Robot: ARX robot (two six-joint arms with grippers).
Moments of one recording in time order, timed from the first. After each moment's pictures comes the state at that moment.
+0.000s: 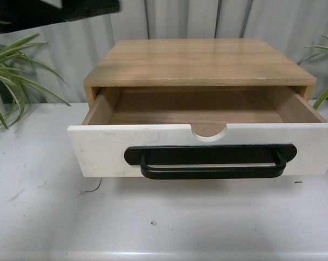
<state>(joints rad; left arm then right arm) -0.19 1.44 0.92 0.25 0.30 -0.06 0.01 1.39 0.83 0.26 -0.30 -0.48</state>
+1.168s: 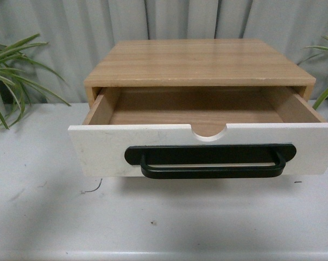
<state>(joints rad) 0.00 0.85 0.16 0.68 0.00 -0.02 0.00 0.67 0.13 0.54 0.00 -0.01</state>
